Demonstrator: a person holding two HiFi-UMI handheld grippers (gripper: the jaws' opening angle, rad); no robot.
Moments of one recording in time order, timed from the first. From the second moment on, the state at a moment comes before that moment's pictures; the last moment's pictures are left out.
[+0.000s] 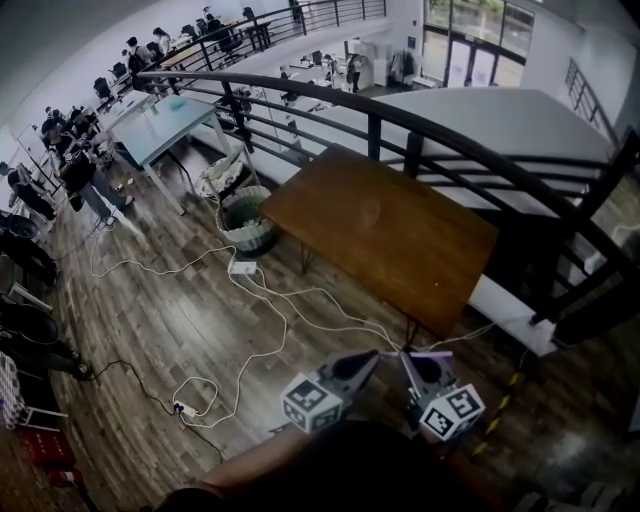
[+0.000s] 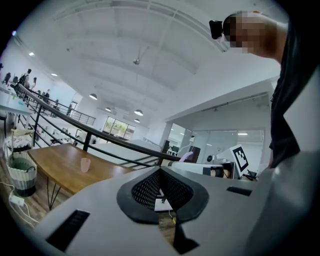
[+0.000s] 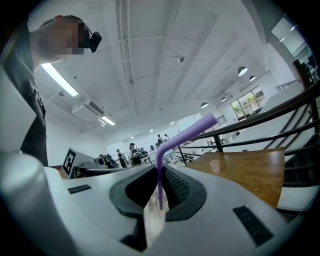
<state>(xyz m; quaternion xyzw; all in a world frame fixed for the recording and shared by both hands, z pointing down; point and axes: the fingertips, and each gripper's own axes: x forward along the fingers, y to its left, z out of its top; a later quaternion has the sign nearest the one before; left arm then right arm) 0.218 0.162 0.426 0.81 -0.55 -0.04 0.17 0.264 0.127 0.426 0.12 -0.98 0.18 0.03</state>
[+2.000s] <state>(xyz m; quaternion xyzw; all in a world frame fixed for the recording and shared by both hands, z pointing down) -0.098 -0.070 0.423 0.83 -0.52 -0.04 0.17 -0.054 -0.105 0.419 0.15 -0.97 0.19 0.02</state>
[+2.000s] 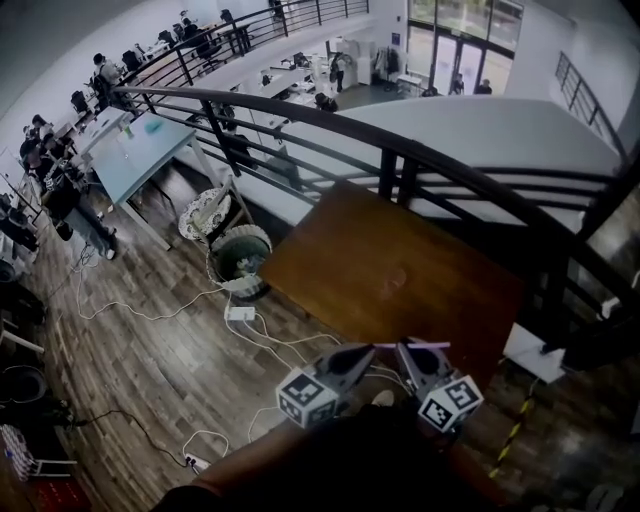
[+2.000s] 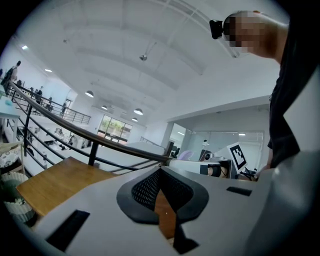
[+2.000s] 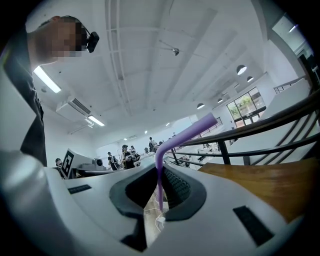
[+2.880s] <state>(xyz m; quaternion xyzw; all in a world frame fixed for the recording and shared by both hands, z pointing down) -0.041 -0.236 0.429 0.85 -0.50 -0.04 0.17 0.015 -0.269 0.423 0.20 -0.96 0.19 0.01</state>
